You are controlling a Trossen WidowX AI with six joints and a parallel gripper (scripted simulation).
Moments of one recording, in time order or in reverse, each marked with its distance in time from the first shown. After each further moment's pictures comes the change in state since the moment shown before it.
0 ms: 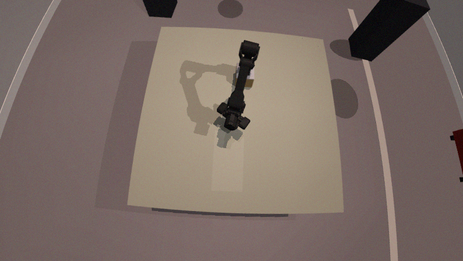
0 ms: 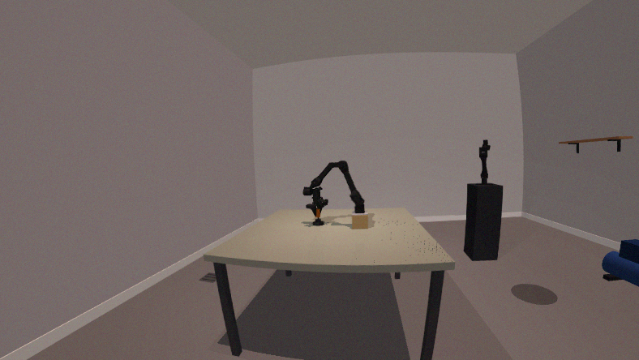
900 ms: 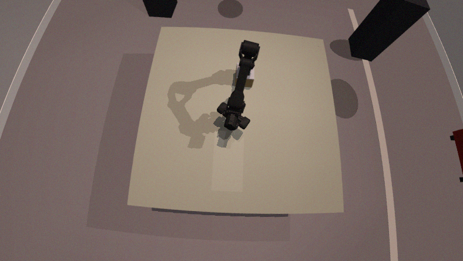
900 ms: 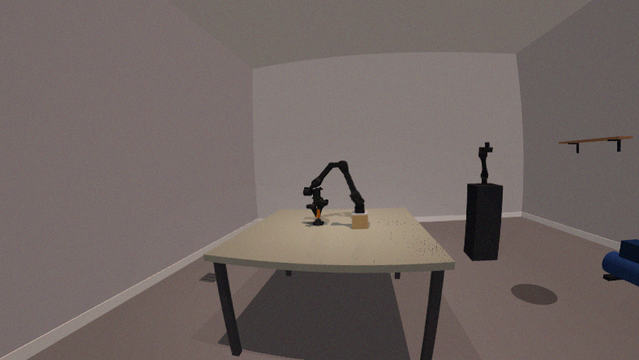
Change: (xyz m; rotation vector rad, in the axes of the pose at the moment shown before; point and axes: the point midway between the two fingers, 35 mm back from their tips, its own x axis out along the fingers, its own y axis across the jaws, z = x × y) arm 0.002 0.001 0.002 -0.004 -0.003 0.001
